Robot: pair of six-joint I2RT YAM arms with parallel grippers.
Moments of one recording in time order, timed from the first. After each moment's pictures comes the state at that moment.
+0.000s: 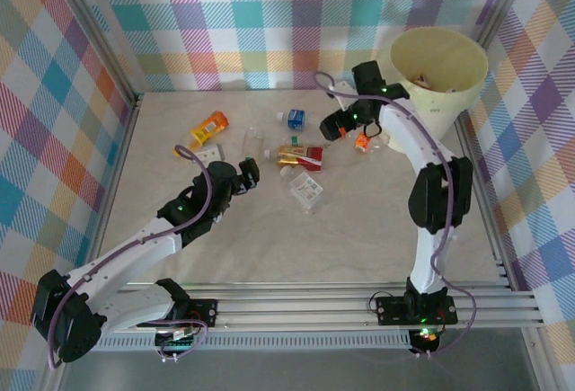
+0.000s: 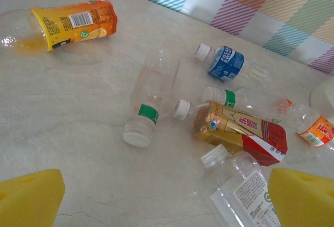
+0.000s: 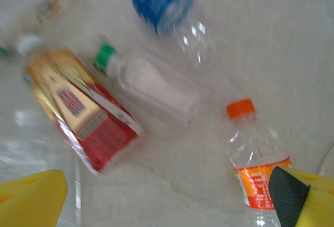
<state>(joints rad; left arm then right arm) -0.66 1.06 0.77 -0.27 -0.51 -0.71 0.31 2.01 1.89 -0.92 -0.19 -0.36</state>
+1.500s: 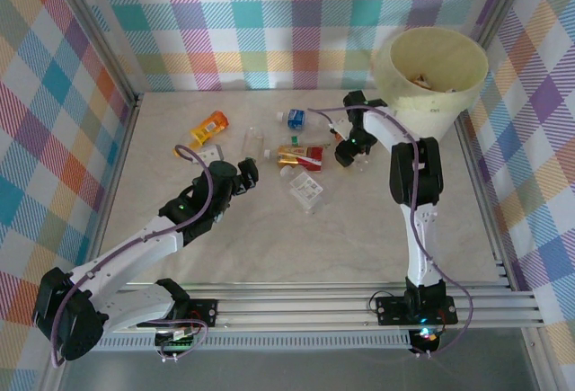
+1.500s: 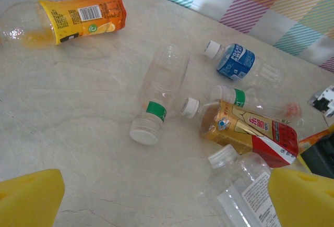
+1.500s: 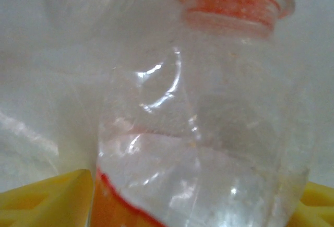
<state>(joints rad) -0.65 1.07 0.77 -0.27 -0.51 -0.73 0.27 2.31 1.92 -1.01 0.03 -0.49</state>
